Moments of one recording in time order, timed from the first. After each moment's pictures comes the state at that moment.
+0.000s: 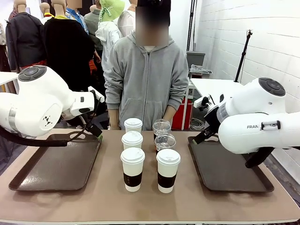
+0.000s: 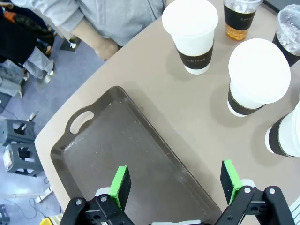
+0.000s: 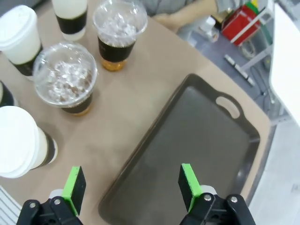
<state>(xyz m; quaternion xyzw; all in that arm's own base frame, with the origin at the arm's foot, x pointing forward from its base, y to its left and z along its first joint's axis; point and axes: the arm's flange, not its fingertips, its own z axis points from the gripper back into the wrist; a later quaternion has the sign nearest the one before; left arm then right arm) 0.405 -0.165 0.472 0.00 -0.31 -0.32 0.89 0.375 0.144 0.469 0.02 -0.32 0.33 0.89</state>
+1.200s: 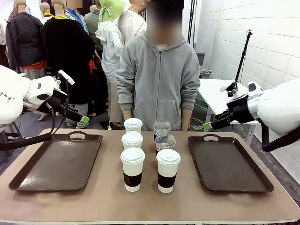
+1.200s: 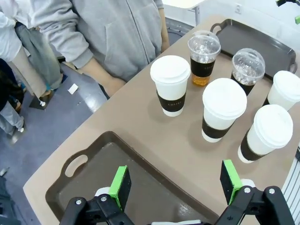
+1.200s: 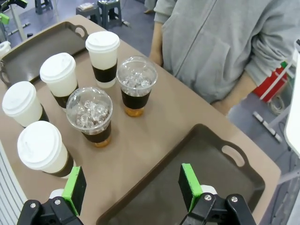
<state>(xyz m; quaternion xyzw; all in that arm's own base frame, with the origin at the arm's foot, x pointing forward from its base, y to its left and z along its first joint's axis) 0.404 -0.078 0.506 -0.17 -0.40 -0.37 0.82 0.386 0.066 0.502 0.17 -0.41 0.37 0.81</state>
